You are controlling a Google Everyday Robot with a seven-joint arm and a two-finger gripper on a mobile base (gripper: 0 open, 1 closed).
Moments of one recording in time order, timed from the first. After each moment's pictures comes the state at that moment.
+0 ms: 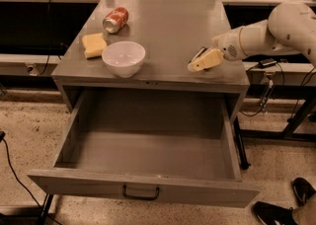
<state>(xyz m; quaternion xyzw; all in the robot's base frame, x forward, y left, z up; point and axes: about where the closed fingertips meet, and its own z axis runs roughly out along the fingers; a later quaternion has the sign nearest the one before) 0.710 -0.157 0.840 -0.41 0.79 0.18 0.43</state>
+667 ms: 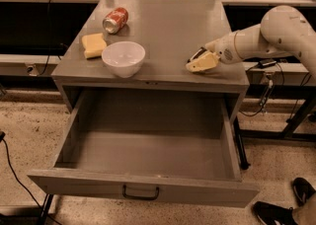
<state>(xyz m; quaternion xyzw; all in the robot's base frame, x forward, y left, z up) 0.718 -0.153 0.815 -0.41 0.80 0.17 0.41</state>
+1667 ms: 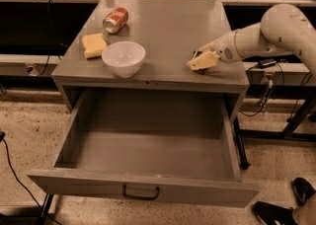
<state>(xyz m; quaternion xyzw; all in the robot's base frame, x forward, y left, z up) 0.718 -0.154 0.820 -0.41 0.80 0.17 0.41</state>
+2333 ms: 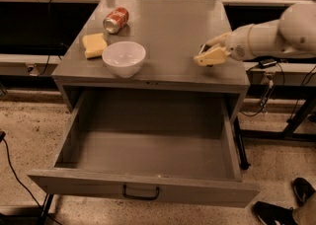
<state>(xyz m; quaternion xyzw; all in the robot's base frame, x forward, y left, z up) 0.698 -0.163 0.863 -0.41 0.77 0.16 0.46</state>
